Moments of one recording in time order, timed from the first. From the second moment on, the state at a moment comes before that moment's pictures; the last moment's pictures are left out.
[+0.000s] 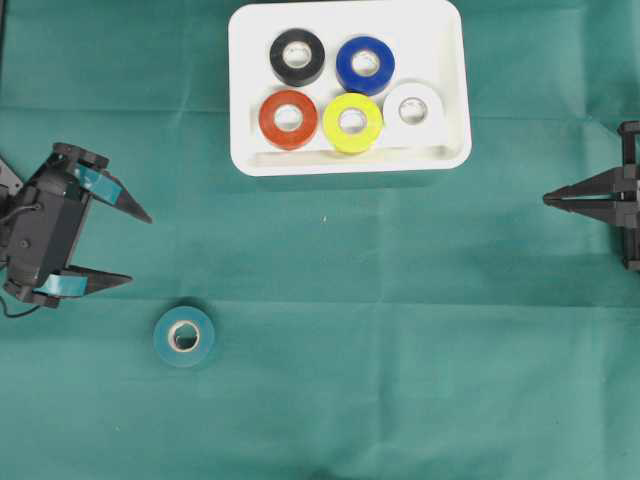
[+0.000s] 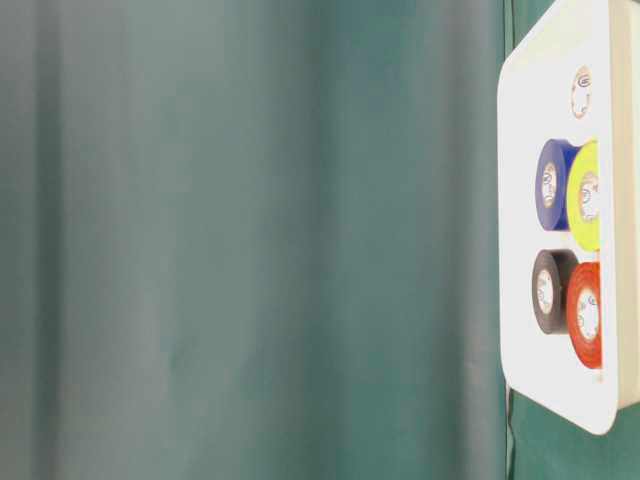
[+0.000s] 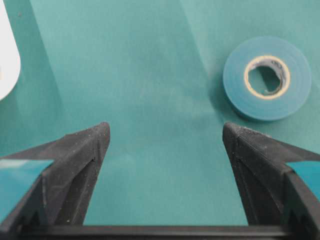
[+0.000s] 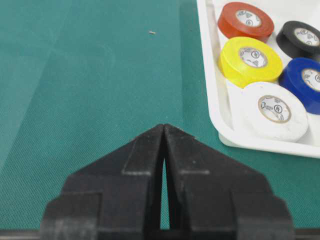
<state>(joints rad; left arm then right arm) -0.17 -0.67 1.09 -0.03 0.32 0.22 -0.04 -1.18 1.55 -0.08 -0.08 0.00</state>
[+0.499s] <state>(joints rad) -0.27 -0.44 1.03 -0.03 0.22 0.19 -0.04 -1.18 1.55 -0.07 -0.08 0.00</state>
